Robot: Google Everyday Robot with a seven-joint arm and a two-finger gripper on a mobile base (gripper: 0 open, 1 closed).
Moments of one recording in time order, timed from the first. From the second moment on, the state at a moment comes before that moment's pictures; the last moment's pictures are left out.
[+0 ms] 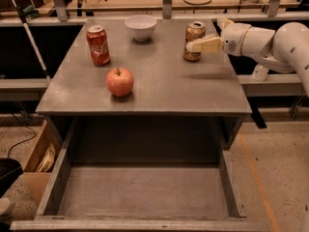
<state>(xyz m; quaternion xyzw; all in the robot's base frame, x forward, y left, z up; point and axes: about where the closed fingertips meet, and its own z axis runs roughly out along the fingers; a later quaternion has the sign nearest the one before) 0.782 -0.167 0.925 -0.34 0.66 0.26 0.62</state>
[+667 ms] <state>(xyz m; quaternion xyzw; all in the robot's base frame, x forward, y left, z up) 0.812 -0.133 0.904 -0.32 0.64 0.32 0.62</state>
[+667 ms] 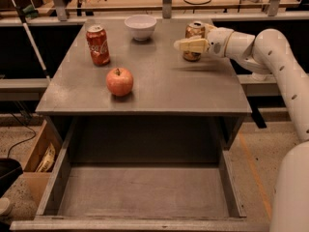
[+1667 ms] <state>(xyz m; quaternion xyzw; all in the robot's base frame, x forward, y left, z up) 0.812 -0.123 0.904 -0.33 0.64 0.32 0.61</state>
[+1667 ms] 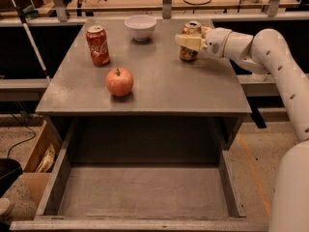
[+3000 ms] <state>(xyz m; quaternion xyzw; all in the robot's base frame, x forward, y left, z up) 0.742 -0.145 0.974 -0.33 0.66 0.27 0.62</state>
